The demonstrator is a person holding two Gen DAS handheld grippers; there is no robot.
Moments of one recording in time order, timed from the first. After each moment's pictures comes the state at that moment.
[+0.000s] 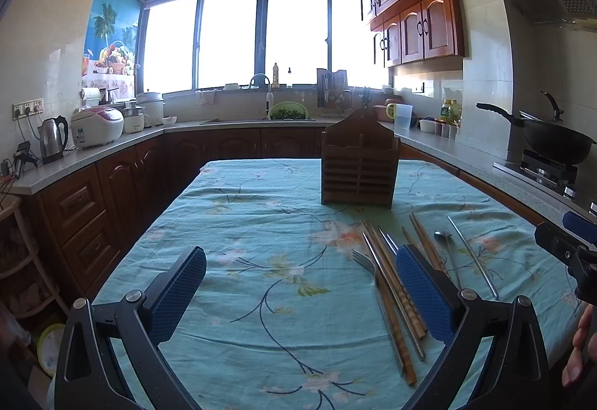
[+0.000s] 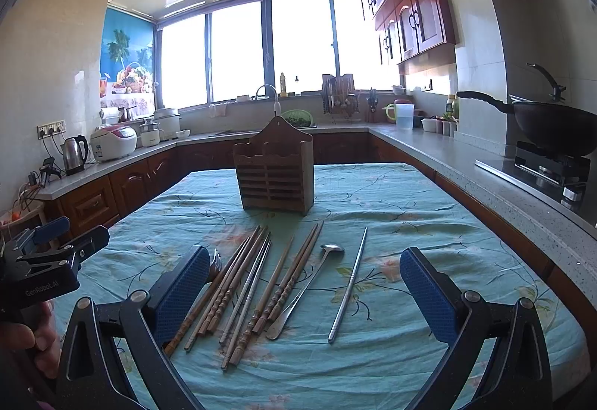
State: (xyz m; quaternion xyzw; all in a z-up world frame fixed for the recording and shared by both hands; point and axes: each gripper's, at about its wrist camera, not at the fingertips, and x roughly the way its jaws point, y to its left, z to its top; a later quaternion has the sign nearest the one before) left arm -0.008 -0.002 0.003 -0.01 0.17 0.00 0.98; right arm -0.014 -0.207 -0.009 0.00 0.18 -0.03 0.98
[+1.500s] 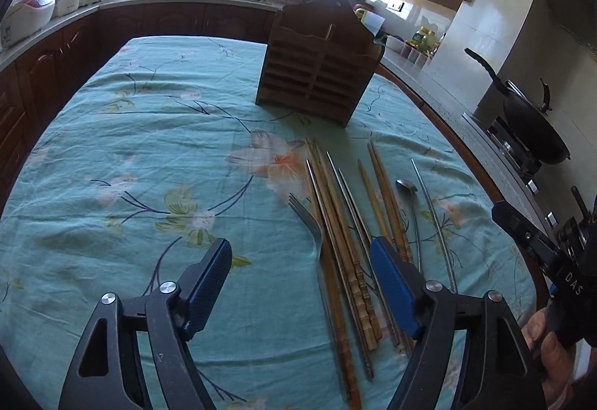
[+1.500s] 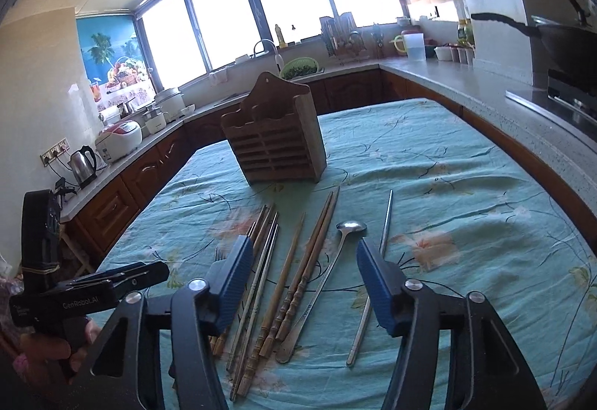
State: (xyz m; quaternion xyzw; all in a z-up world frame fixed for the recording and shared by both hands) left arm 0.132 0.016 0.004 -0.12 0.41 -0.13 0.89; right arm 0.070 -0.249 -0.020 0.12 0.30 0.01 0.95
